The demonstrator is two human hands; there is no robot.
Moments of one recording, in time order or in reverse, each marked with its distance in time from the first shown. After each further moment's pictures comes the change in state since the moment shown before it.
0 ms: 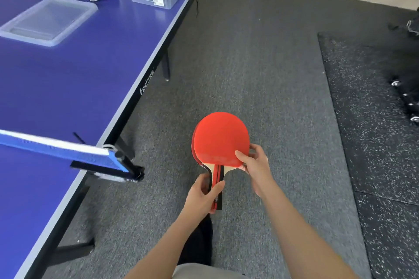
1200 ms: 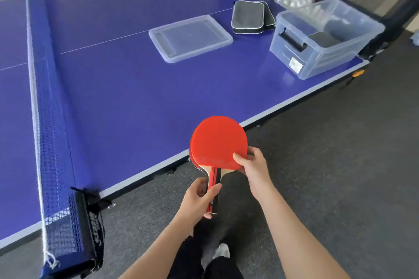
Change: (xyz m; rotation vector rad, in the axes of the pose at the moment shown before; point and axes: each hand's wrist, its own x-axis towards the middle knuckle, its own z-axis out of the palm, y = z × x) left_hand 0.308 0.197 -0.122 -0.404 0.739 -0.132; right_hand 0.358 -0.206 0.297 -0.519 -0.729 -0.059
